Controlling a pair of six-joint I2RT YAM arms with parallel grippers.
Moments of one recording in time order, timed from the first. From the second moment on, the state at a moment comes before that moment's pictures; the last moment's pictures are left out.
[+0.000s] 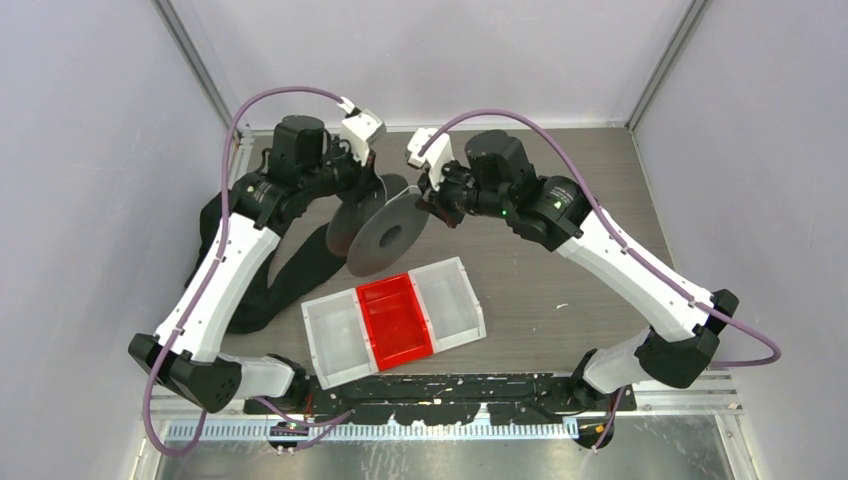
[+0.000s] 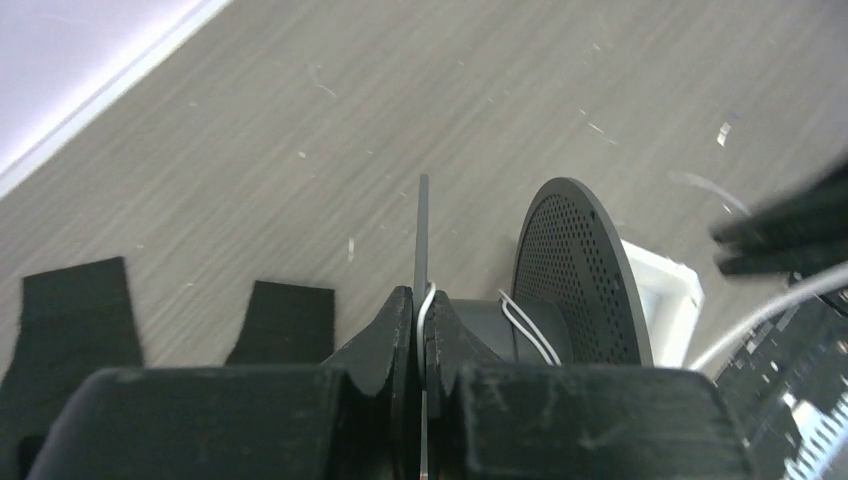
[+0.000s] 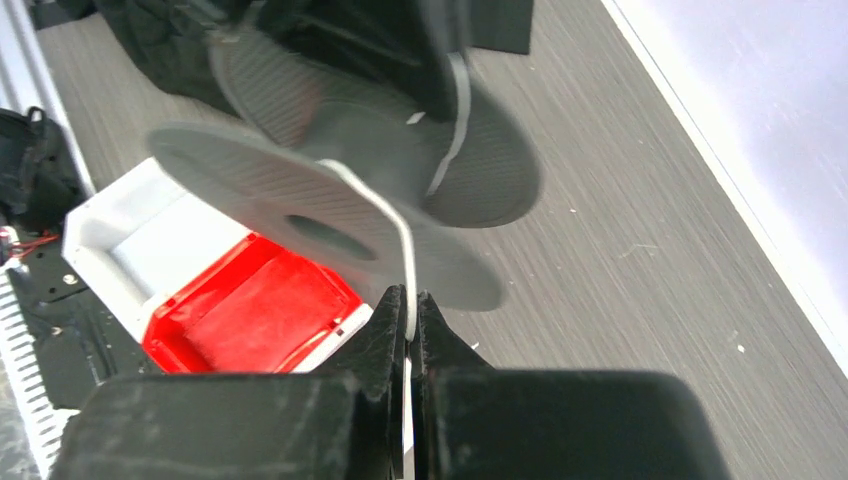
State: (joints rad) left arm -0.44 1.31 1.57 -0.73 0.30 0.16; right arm 0.89 1.43 1.70 -0.69 -0.13 -0.22
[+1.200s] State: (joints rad) left arm -0.25 1.25 1.55 -0.45 0.72 -0.21; right arm 0.57 1.34 0.97 0.21 -0.62 0.17
